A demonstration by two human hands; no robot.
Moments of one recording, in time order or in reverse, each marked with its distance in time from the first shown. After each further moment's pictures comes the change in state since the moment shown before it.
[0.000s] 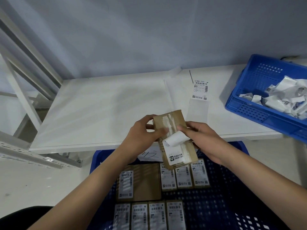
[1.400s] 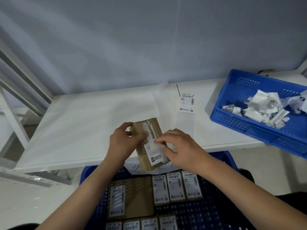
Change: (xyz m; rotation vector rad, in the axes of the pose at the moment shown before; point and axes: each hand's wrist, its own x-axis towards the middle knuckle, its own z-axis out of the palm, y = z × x) left_hand 0.013 0.014 -0.004 0.045 0.281 -0.053; right_hand -0.008 -0.012 -0.001 -0.773 0.007 -0.641
